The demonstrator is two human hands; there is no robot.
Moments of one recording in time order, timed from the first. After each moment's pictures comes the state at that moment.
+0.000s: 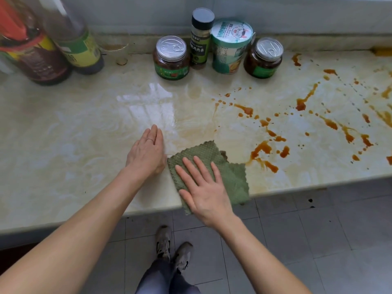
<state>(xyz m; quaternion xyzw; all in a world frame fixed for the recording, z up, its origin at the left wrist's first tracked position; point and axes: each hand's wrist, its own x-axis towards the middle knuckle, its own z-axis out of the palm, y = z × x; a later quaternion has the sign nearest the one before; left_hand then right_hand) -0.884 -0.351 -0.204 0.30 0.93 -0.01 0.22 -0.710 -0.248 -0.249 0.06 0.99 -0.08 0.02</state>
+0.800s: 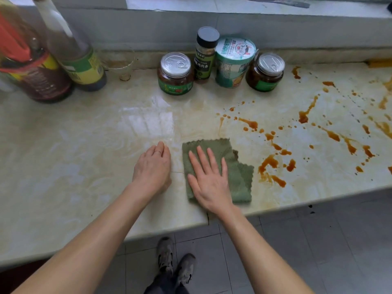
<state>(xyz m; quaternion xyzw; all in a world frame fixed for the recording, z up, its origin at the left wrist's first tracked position) -0.894 -0.349 -0.182 0.34 0.92 -0.04 0.20 -0.774 -0.235 -0.234 0.20 0.97 -0.16 0.05</state>
